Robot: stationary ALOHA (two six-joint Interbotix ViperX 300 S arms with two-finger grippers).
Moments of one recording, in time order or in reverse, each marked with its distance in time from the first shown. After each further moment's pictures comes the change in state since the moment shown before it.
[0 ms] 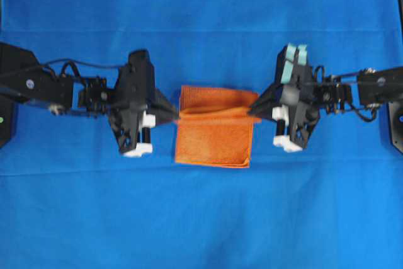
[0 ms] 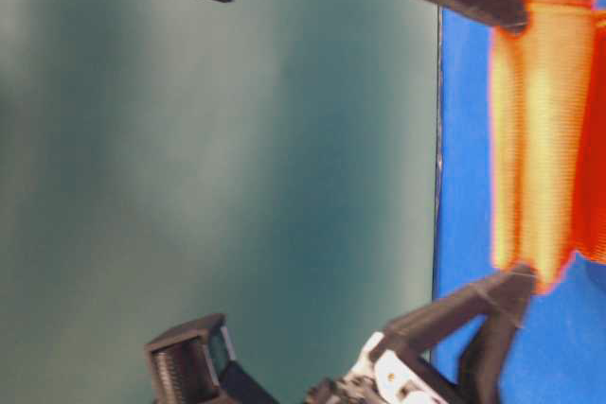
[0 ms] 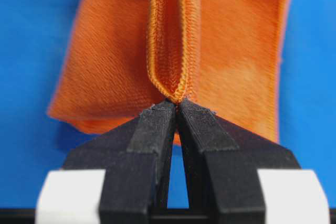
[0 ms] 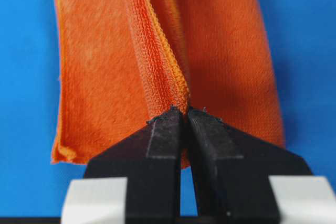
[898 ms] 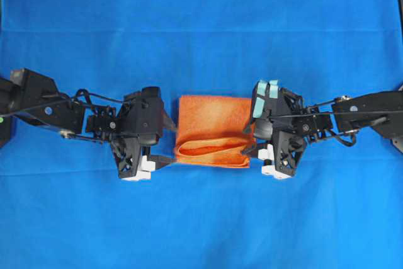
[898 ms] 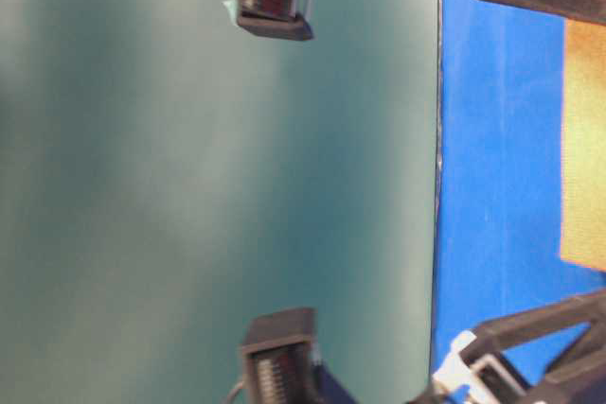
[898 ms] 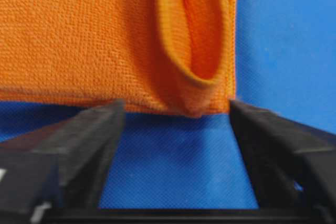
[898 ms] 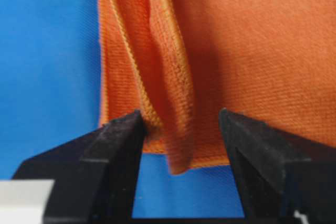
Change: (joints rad) left arm -0.087 0.106 -0.003 -0.002 -0.037 0.002; right arm 0.120 0.130 -0.071 0.003 -0.017 0.071
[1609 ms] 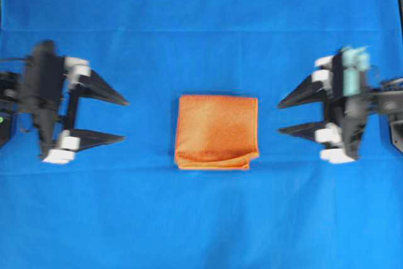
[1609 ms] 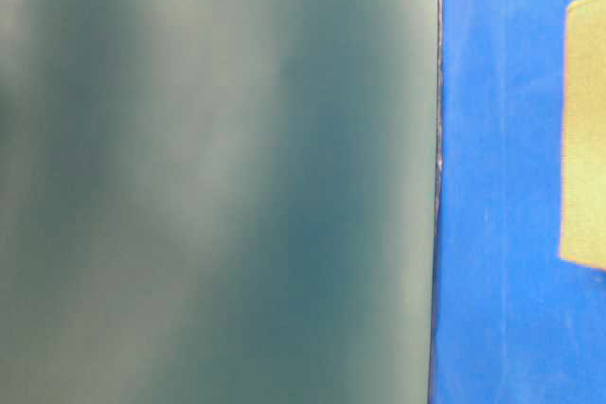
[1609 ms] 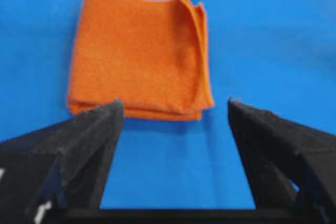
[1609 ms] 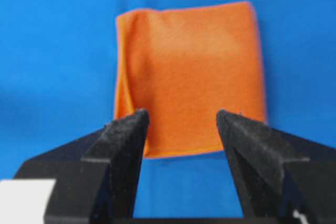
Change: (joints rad) left arm 0.029 -0.710 0.261 0.003 0.130 0.017; right arm -0.015 -0.595 0.123 -0.130 0.215 -0.009
